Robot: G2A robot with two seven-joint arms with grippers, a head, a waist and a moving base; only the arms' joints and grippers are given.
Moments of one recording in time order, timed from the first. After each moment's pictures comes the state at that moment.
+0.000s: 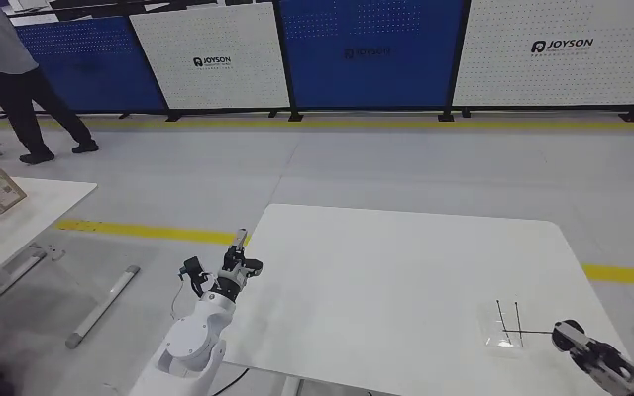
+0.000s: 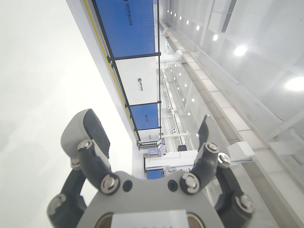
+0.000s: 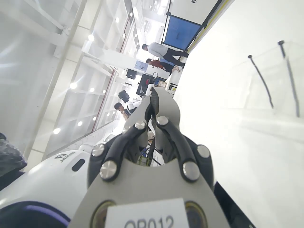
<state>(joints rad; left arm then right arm) 1.73 -1.15 -1.60 -1.80 -0.42 0.00 0.00 -1.77 -1.00 1.85 -1.59 0.57 -0.34 1.02</state>
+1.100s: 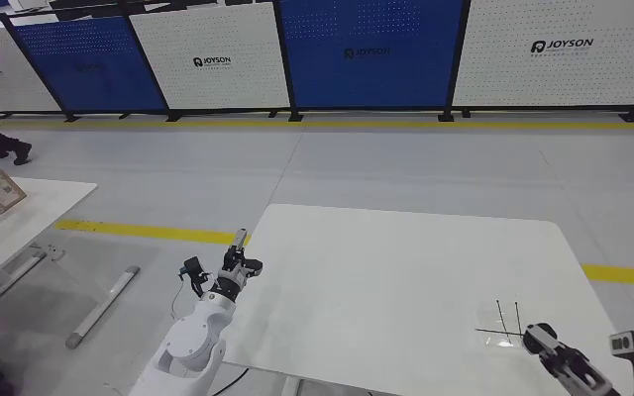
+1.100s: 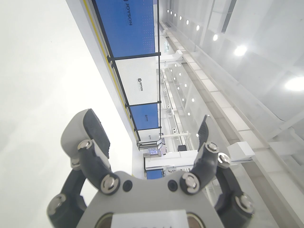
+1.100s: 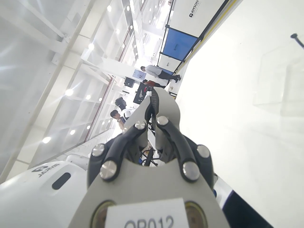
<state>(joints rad) 1.73 -1.15 -1.60 -1.80 -0.42 0.00 0.00 -1.92 -1.07 1.81 -1.81 0.44 -0.34 0.78</state>
